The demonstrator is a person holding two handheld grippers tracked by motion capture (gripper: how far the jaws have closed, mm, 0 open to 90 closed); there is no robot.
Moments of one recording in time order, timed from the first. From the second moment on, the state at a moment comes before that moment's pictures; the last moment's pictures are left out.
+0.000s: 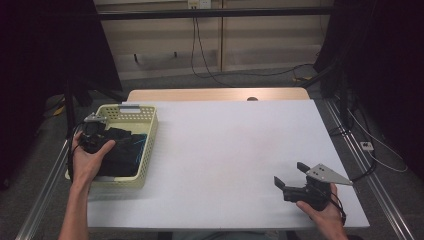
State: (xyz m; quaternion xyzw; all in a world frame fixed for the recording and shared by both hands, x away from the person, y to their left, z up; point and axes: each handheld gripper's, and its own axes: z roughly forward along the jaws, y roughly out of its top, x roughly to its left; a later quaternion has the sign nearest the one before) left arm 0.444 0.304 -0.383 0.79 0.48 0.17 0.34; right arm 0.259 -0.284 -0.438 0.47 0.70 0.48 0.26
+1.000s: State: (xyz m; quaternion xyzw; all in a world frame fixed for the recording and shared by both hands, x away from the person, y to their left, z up) left arm 0.391 0.302 -0.365 0.76 0.46 0.24 0.40; right arm 0.256 -0.288 -0.437 0.48 0.69 0.47 0.27
